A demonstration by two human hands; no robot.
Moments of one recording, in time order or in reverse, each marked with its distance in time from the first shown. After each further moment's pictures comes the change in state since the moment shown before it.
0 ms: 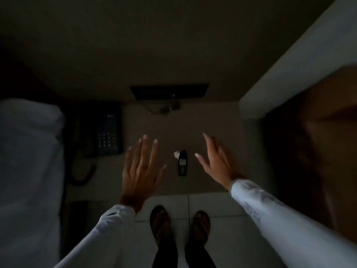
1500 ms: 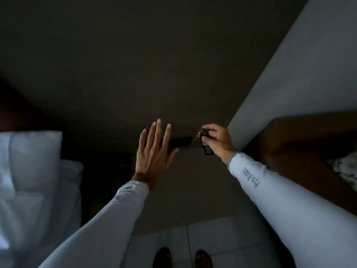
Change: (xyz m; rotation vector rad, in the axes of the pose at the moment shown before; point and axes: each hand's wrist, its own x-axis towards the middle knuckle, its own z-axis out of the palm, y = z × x) left_hand 0.126 0.012 -0.204 0.001 0.336 0.174; right_hand 0.065 -0.057 -0.219 0.929 0.211 0.371
